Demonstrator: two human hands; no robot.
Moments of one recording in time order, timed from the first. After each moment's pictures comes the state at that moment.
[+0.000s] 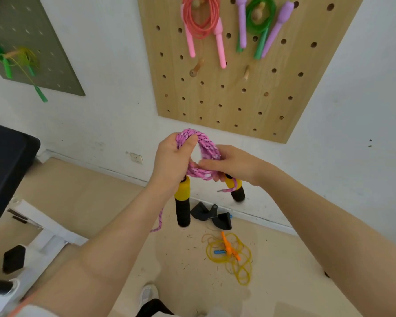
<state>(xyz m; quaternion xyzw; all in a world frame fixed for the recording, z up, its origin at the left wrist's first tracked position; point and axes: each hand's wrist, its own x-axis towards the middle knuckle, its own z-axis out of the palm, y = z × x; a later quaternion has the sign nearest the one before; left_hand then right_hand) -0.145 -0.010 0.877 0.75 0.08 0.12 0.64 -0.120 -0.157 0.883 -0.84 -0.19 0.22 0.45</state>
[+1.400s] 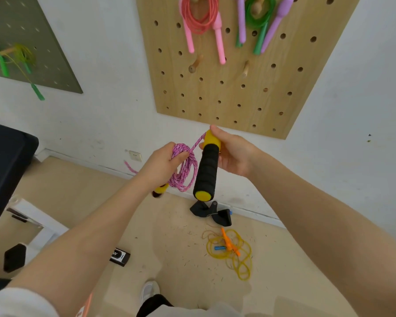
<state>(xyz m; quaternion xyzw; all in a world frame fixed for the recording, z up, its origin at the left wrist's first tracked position) -0.132 0.032 0.848 0.91 -0.02 -0.02 0.41 -0.111 -0.140 0.884 -0.53 0.09 0.27 0.80</state>
